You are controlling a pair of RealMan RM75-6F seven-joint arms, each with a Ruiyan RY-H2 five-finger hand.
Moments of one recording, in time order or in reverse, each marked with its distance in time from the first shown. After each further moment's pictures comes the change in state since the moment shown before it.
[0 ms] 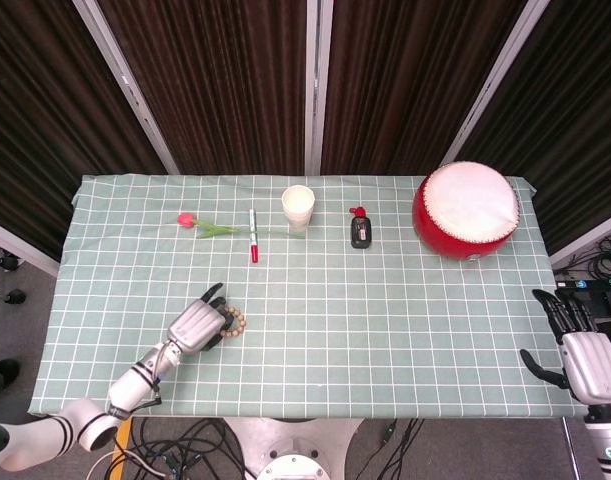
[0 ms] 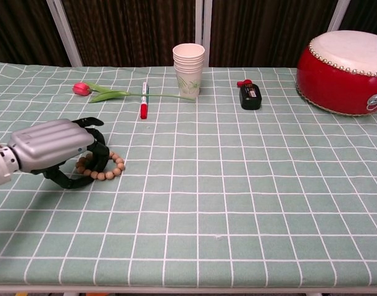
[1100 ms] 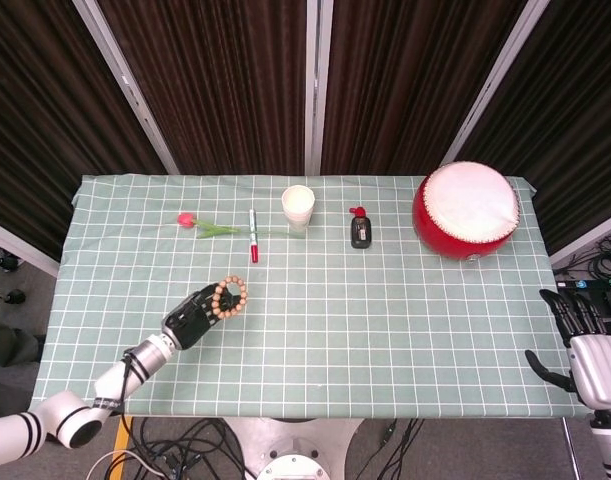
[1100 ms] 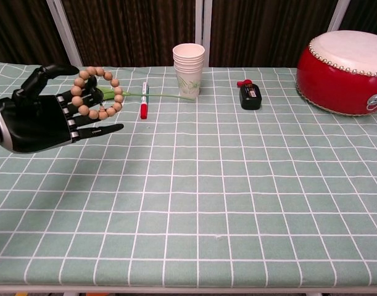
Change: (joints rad) left arm -0.013 0.235 -0.107 -0.335 -0.029 -0.186 -2.262; right arm -0.019 0.012 0.006 -0.013 -0.016 0.040 -0.005
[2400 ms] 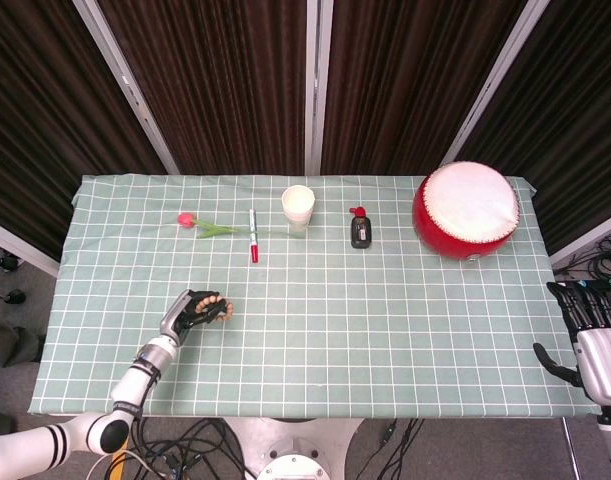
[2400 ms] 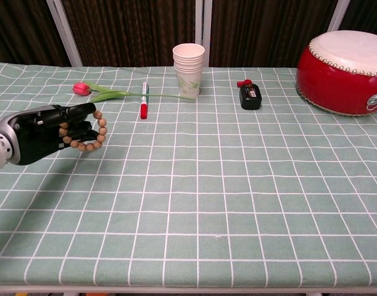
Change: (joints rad) left arm 0.077 -0.144 -0.086 -0.004 -0.426 0.012 1.074; right arm 0.003 0.039 0.022 -0.037 0.004 0.011 -0.053
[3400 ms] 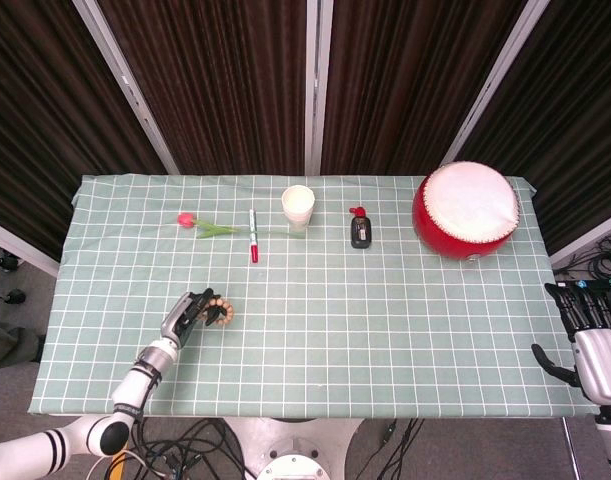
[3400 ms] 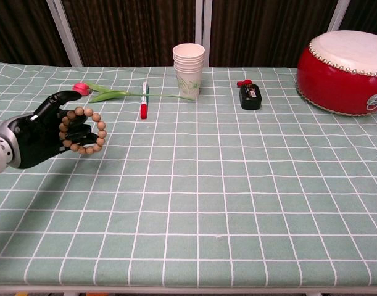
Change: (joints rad) left arm 0.050 -0.013 -0.054 -0.003 0.040 -0.051 0.014; right arm 0.002 -0.008 -0.002 0.005 0.005 -0.012 0.004
